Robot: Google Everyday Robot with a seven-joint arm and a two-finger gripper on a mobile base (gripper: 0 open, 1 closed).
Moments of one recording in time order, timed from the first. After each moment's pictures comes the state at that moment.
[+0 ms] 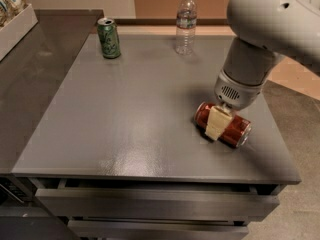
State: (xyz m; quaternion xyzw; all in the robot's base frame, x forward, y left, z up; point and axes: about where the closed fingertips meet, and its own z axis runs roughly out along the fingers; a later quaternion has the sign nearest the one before) arm 0.472 -0.149 0.841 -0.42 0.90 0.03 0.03
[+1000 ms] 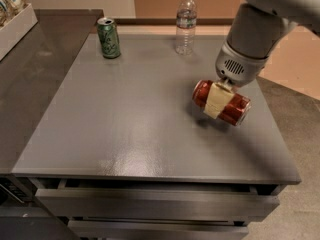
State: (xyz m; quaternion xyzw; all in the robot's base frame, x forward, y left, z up) arm 0.493 -0.139 0.890 -0.45 0.89 0.04 0.07
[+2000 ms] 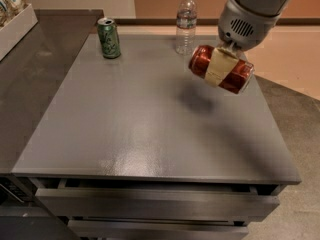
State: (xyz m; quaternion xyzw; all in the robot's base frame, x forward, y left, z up) arm 0.511 -0.126 0.965 -0.50 0.85 0.01 0.14
